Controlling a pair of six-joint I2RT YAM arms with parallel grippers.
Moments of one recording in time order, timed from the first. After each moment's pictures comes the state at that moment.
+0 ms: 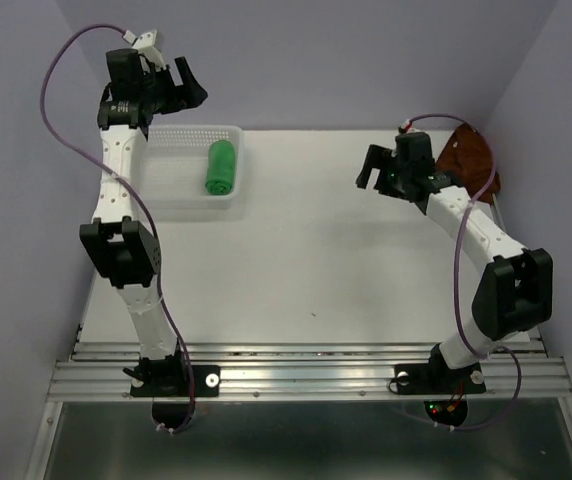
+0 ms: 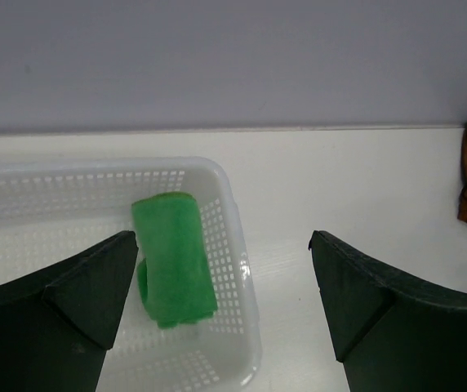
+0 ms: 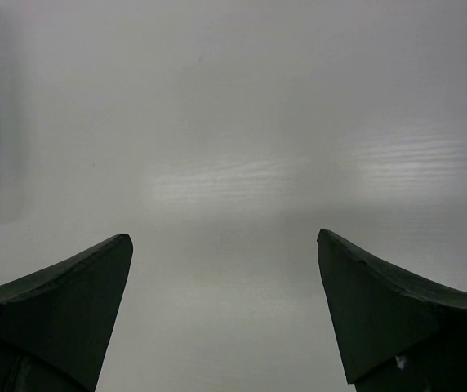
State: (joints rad) left arm 0.06 2.12 2.32 -0.59 0.46 -0.22; right arm 0.32 1.57 1.29 -0.41 0.04 0.44
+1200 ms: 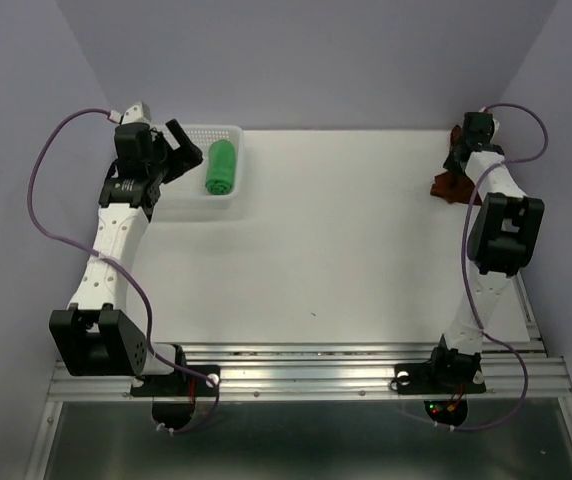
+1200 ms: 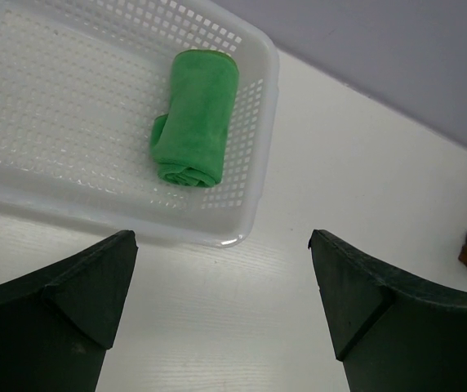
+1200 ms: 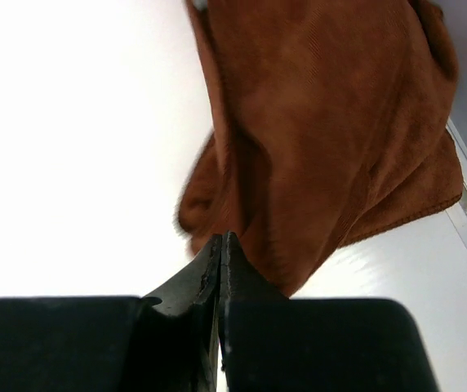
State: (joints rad) left arm -0.02 1.38 1.34 -0.41 0.04 -0.49; right arm -0.18 2.20 1.84 -0.43 0.28 0.32
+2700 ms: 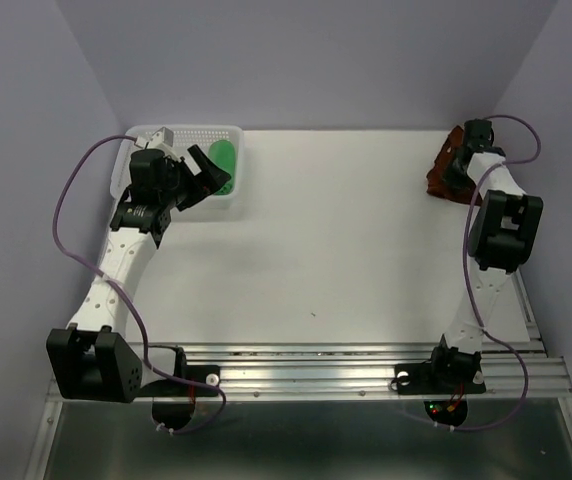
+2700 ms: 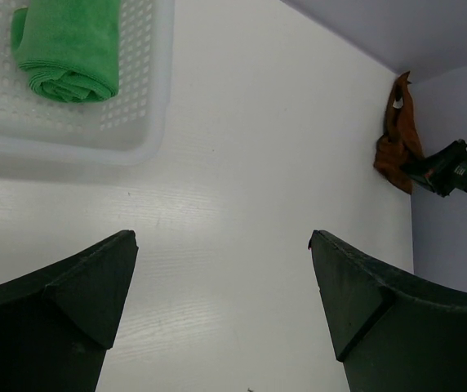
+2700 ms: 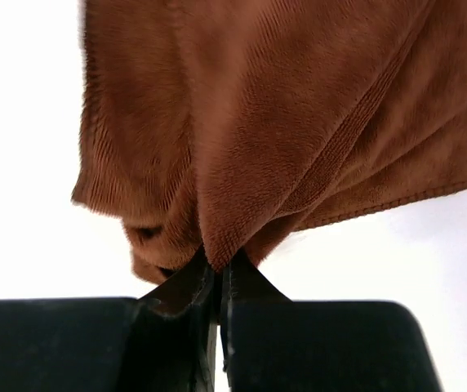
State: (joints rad) left arm -0.09 1.24 1.12 -0.31 0.28 -0.62; right arm -0.22 2.22 1.83 -0.56 0.13 0.28
